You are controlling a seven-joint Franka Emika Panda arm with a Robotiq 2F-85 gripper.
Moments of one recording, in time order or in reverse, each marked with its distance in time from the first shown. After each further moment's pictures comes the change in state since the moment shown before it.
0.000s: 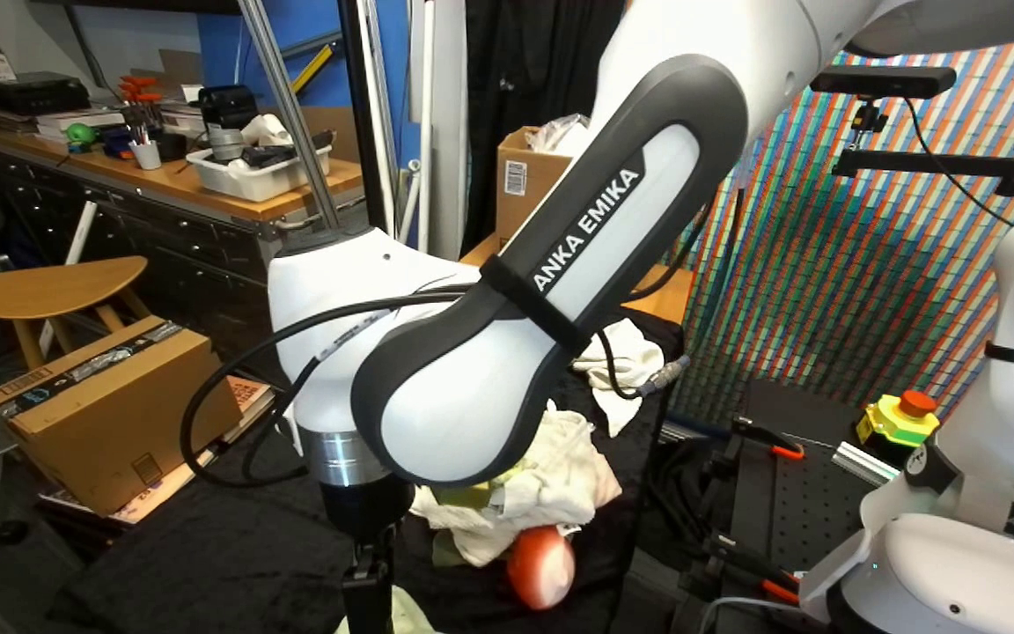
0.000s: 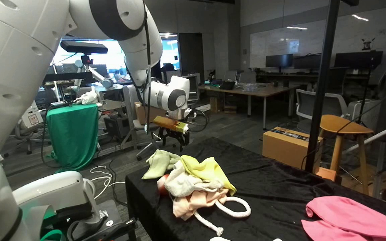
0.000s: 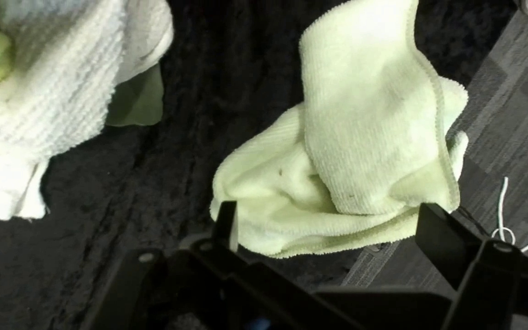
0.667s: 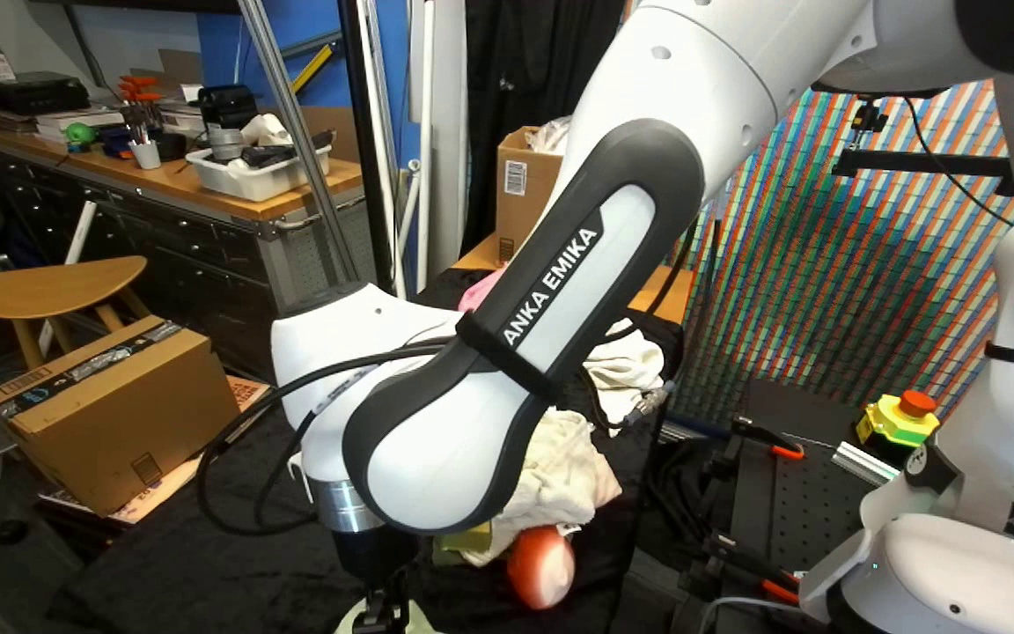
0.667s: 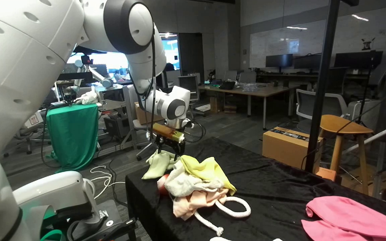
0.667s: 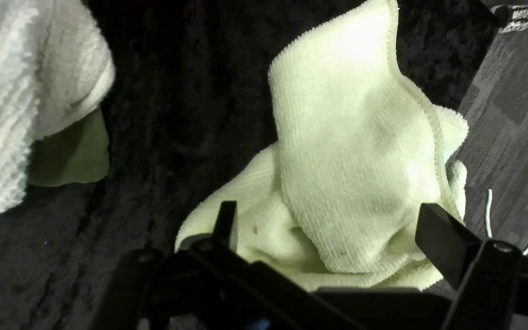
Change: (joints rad) arm 0.006 0.088 0.012 0.032 0.045 -0.025 0.015
